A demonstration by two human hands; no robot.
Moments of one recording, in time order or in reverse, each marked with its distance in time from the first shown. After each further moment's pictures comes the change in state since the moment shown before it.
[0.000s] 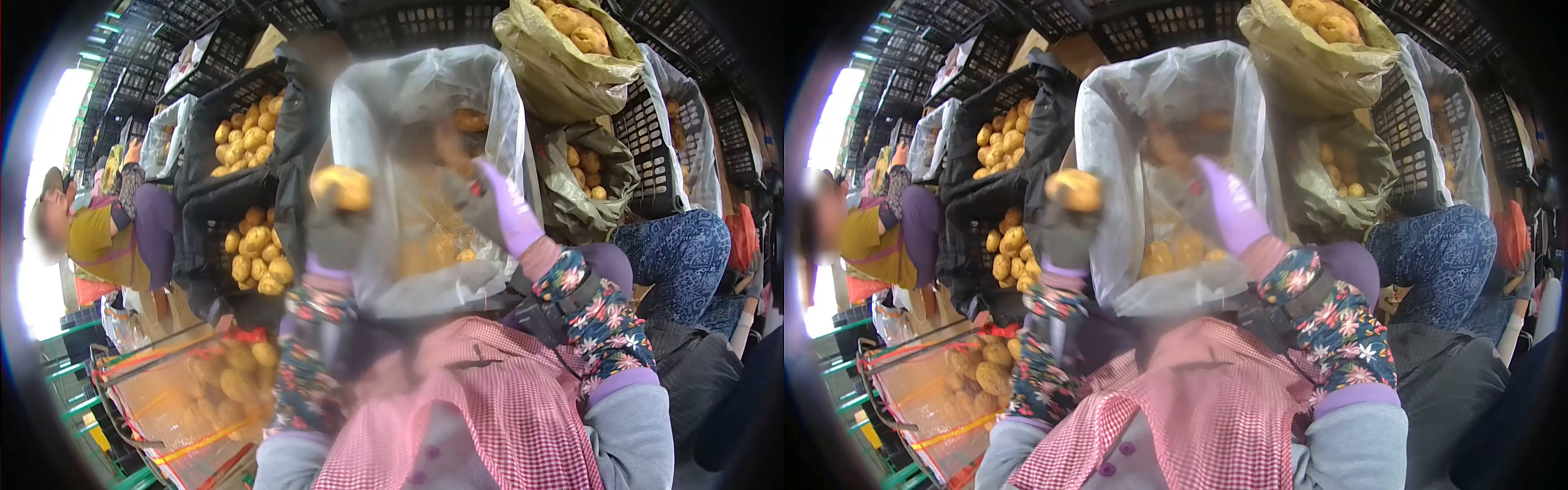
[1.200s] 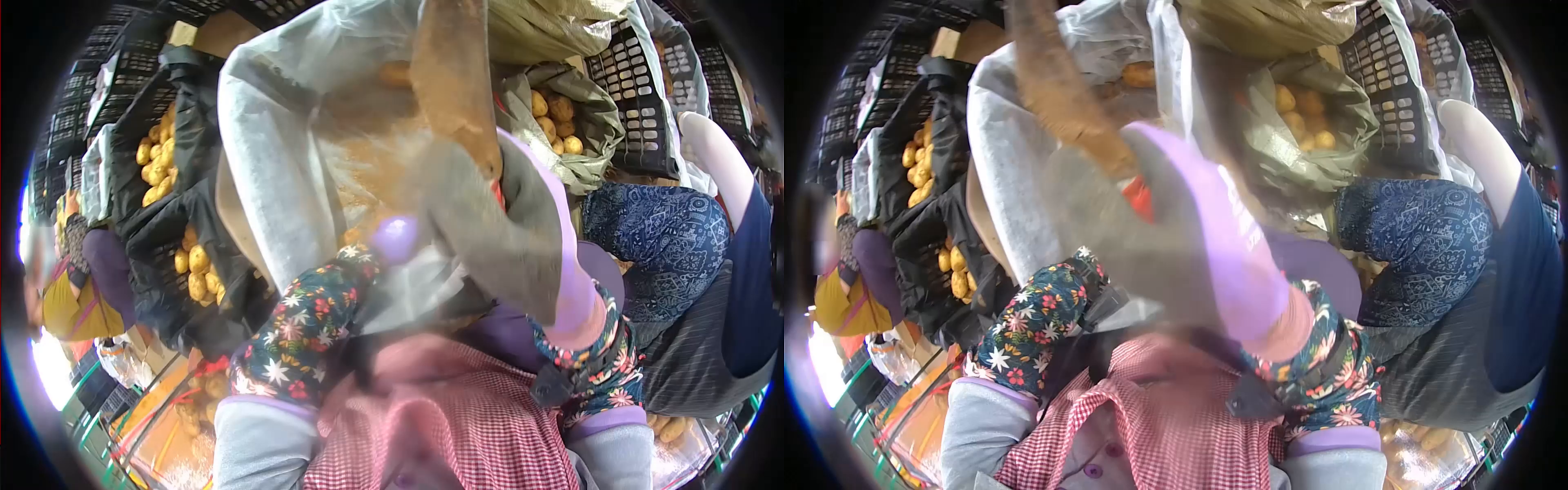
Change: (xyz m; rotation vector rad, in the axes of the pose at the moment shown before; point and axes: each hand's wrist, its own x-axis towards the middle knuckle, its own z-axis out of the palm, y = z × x) left_hand -0.013 -0.146 0.144 0.955 -1.288 0.108; right_hand 0.005 -0.048 -0.087 0.412 -0.061 0.427
